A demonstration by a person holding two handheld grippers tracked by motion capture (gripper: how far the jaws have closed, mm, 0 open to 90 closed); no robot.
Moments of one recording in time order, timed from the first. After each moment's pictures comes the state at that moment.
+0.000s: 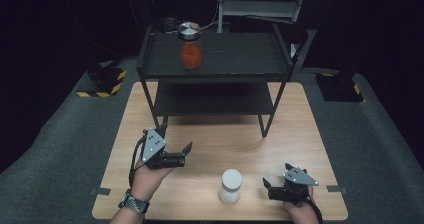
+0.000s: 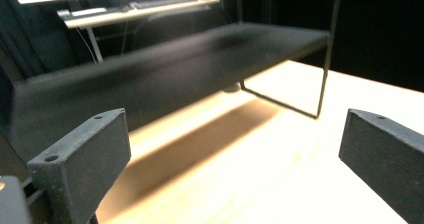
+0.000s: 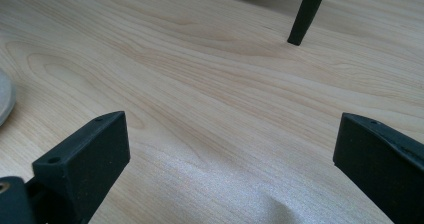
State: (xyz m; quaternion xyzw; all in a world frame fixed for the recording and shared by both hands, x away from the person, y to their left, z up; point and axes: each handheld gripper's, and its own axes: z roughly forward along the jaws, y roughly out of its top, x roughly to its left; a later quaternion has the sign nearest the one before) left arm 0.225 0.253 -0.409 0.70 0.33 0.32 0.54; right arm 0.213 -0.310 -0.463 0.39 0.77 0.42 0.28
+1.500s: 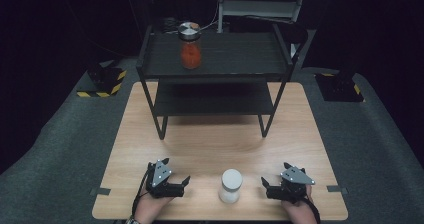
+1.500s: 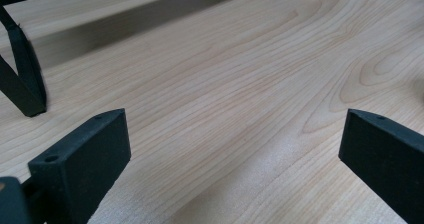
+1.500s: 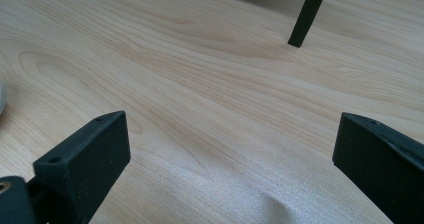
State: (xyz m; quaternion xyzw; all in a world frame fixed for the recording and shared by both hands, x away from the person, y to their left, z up) left arm 0.210 0.250 -0.479 0.76 0.38 0.27 0.45; right arm 0.216 -0.302 -0.462 0.39 0.77 0.41 0.29
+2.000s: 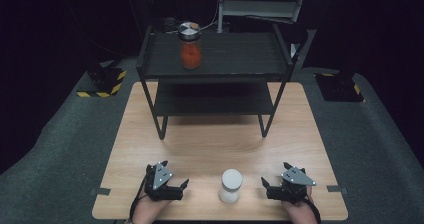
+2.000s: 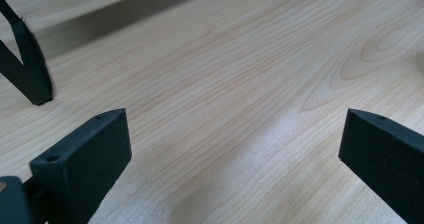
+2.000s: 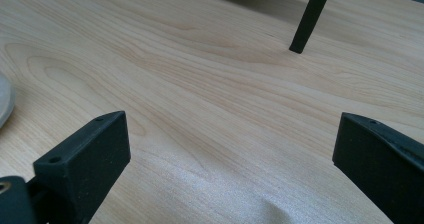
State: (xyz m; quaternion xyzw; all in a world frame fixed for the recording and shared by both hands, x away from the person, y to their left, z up) left arm 0.205 0.253 -0.475 0.78 0.37 0.27 0.43; right arm 0.213 -0.306 -0.465 0.38 0.77 0.42 0.29
